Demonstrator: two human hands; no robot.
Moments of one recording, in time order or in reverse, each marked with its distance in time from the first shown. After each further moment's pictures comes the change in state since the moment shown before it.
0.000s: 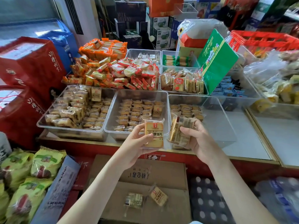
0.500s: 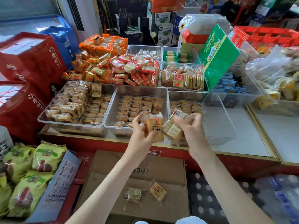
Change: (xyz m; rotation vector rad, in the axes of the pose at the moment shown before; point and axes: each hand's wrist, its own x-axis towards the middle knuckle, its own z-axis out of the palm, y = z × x) left_hand -0.008 -0.014 0.030 0.403 0.209 0.257; right_hand -0.006 0.008 0.028 -0.231 0.264 -0.161
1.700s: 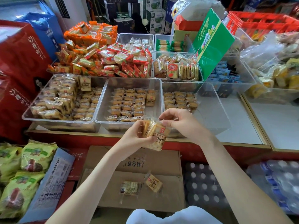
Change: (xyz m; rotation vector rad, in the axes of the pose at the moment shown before) left_hand 0.022 -0.025 -0.014 0.062 -0.315 -0.101; right_hand 0.020 -0.016 -0.017 -0.666 -0.427 -0.114
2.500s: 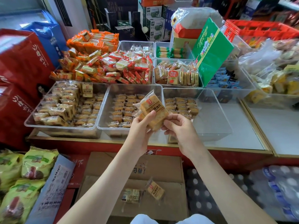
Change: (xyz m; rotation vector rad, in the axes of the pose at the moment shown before) left_hand 0.021 0.039 0.020 -0.655 0.206 0.016; right_hand 0.005 0.005 0.034 0.677 0.302 0.073
